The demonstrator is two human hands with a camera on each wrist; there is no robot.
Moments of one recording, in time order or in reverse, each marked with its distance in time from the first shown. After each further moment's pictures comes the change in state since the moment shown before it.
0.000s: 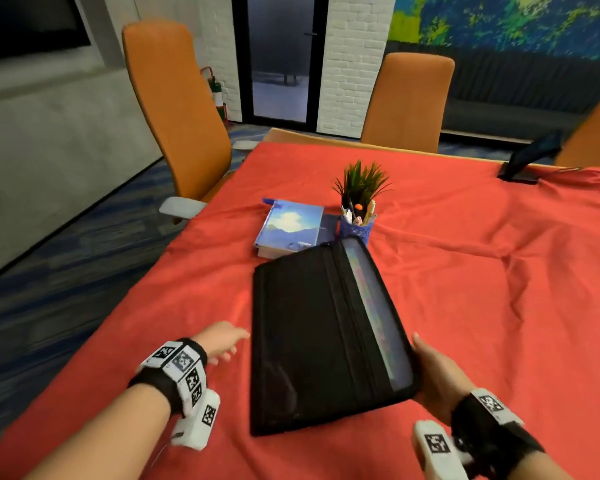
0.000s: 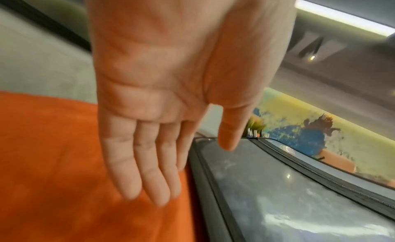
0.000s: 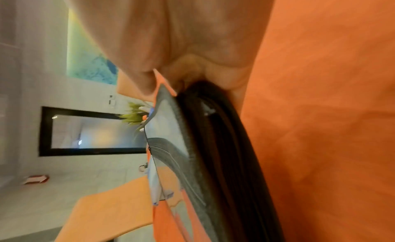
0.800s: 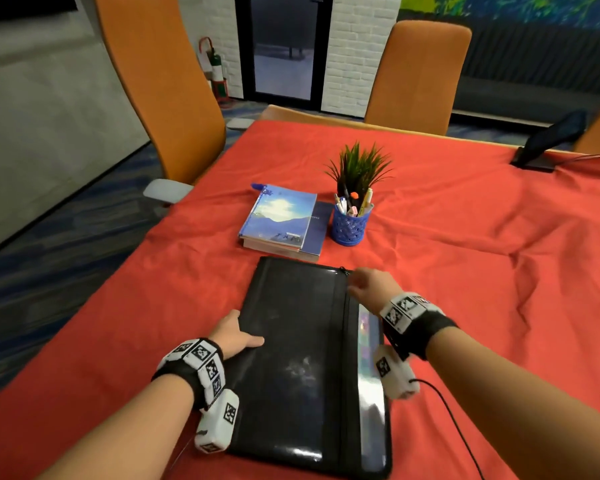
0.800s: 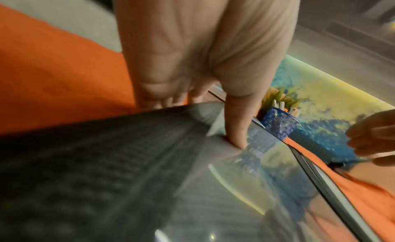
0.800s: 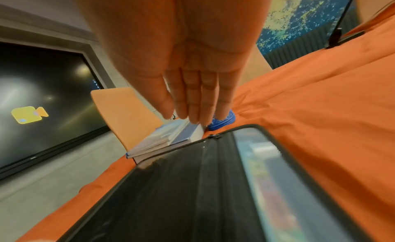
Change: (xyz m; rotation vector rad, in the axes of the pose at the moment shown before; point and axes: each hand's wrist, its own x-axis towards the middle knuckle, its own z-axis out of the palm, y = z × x) left_hand 0.066 0.012 0.051 -0.169 0.169 0.173; right_hand 0.106 -0.091 0.052 -1.566 0.165 -0.539
